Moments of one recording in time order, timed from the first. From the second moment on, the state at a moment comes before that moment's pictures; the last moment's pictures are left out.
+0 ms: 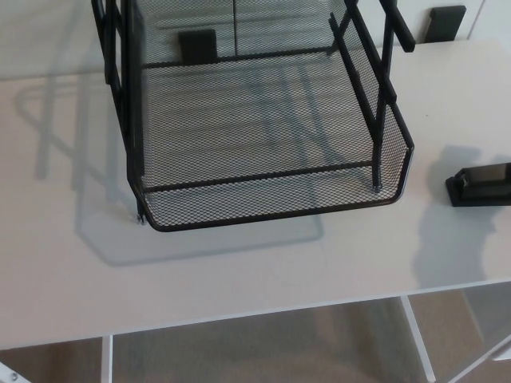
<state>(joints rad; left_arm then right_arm) 0.17 0.60 0.51 0.90 -0.22 0.03 -0.18 -0.84 -0.84 0.54 0.80 -0.47 0.10 0.46</state>
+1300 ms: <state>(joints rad) 0.17 0.60 0.45 0.88 -0.21 0.03 -0.18 -0.66 -0.81 0.56 0.77 -0.64 -0.09 0.21</state>
